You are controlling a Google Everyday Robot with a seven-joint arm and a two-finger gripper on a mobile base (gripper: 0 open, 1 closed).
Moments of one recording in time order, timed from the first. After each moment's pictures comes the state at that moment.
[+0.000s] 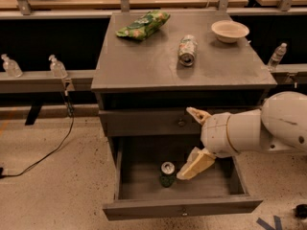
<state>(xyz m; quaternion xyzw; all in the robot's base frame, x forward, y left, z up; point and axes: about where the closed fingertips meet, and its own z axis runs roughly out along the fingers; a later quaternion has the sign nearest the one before) 0.467 -0.094 0.777 -0.60 0.69 0.12 0.39</state>
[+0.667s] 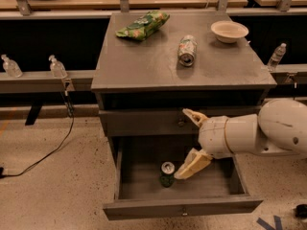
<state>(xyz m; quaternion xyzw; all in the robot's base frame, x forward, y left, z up) 0.476 -0.085 0.762 -0.61 0.66 0.14 0.41</state>
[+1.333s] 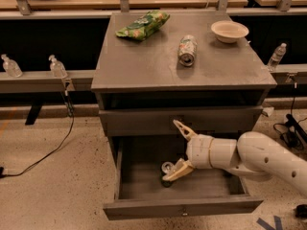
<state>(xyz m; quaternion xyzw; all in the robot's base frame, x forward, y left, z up) 0.518 -0.064 0.666 -0.59 0.61 0.17 0.51</state>
